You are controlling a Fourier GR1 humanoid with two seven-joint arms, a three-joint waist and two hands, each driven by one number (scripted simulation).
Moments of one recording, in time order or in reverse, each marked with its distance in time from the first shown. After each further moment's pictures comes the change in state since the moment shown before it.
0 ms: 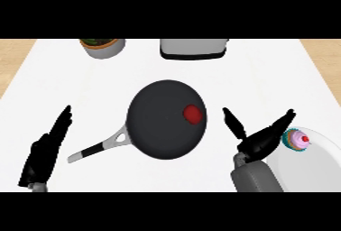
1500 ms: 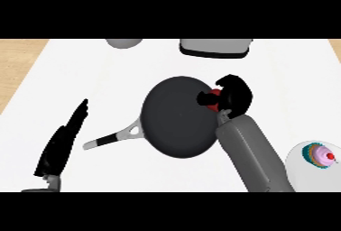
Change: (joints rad) left arm -0.060 -0.015 -0.074 0.012 -0.015 -0.017 -0.018; right arm -0.405 -0.007 -0.014 0.164 -0.153 0.969 0.040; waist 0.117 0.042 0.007
